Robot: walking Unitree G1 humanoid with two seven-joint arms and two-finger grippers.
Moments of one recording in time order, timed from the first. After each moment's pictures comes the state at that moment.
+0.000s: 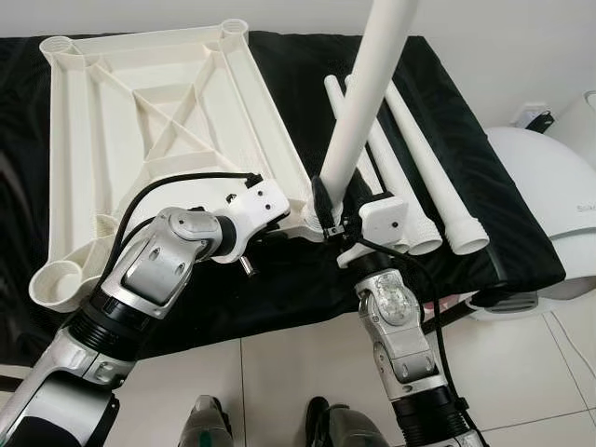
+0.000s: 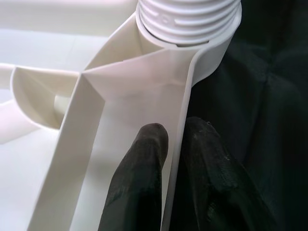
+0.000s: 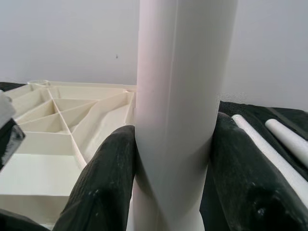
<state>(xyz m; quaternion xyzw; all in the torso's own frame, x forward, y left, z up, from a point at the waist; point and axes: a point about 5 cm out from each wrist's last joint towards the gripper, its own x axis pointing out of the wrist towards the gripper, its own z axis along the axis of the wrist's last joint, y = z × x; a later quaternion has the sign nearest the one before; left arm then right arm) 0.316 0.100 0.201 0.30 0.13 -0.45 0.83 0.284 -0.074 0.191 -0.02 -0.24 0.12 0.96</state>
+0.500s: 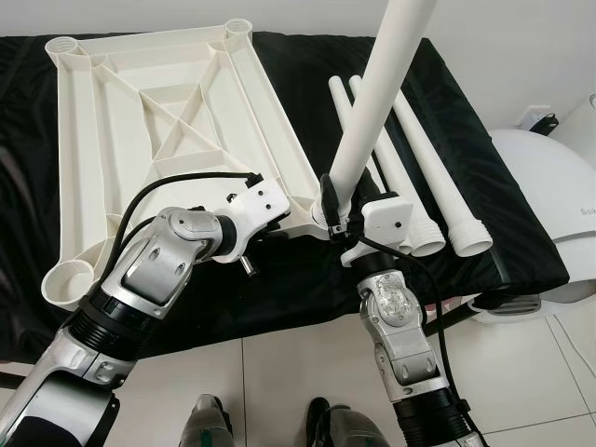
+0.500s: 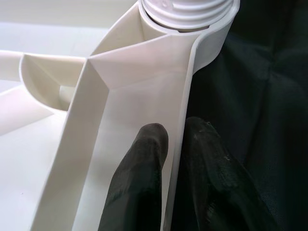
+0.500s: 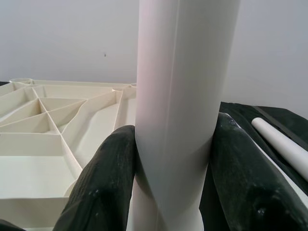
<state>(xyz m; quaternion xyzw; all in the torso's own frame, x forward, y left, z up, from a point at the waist) 0.316 0.100 0.201 0.30 0.13 -0.45 0.83 0.285 -0.077 0.189 -0.02 -0.24 0.09 0.97</state>
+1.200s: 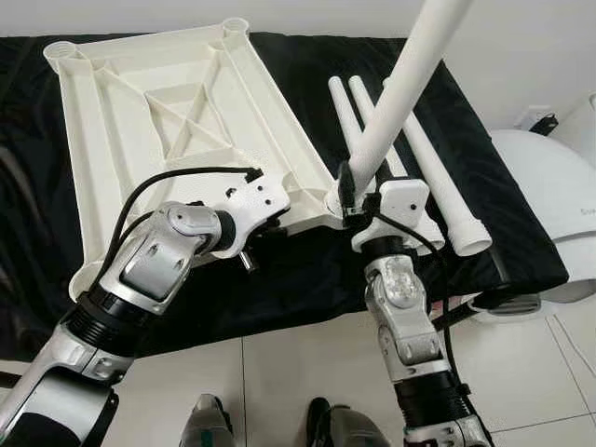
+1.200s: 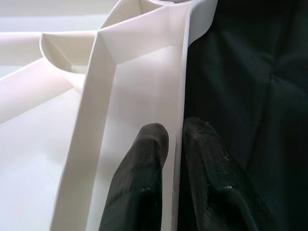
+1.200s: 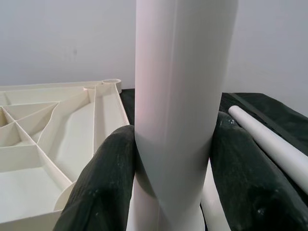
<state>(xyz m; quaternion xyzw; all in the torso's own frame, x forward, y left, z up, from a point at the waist) 0.318 0.100 0.206 0.31 0.13 -0.45 0.83 0.307 -0.092 0.198 0.00 -0.21 0.05 0.98</state>
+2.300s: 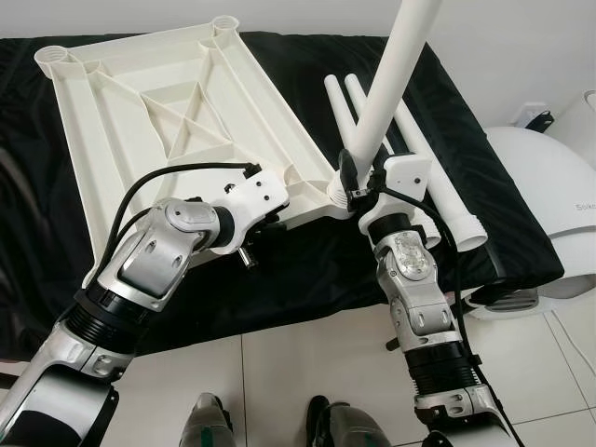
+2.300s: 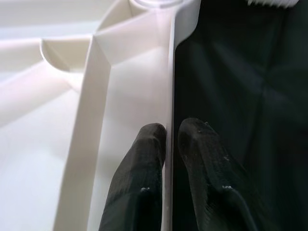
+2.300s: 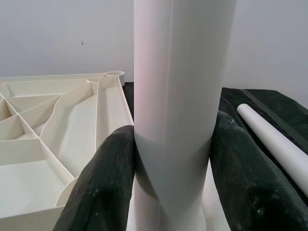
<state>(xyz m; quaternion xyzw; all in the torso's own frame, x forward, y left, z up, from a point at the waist) 0.316 0.100 0.212 0.30 0.12 -0.46 0.83 0.324 -0.101 0.201 -0.01 -0.18 0.09 0.98</state>
